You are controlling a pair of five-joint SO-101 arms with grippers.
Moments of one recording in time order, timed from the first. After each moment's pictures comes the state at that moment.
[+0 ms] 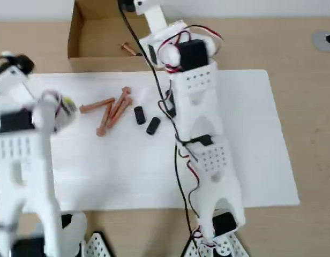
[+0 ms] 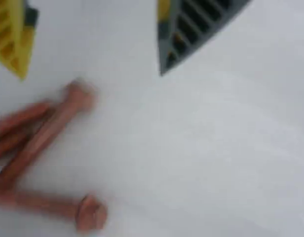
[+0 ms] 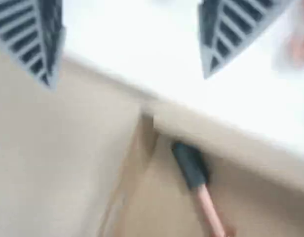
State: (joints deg) left arm -11.3 -27.1 18.5 78.8 21.7; right arm -23.4 46.4 -92.5 99.2 -0.2
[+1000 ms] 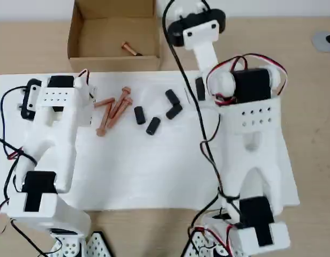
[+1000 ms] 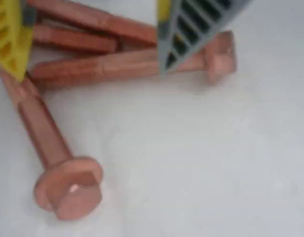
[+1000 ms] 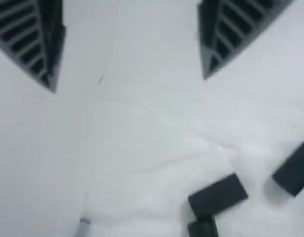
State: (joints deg) left arm -3.1 4.8 10.9 67.8 72.5; right arm -14.9 -10.4 -20.3 101.7 -0.2
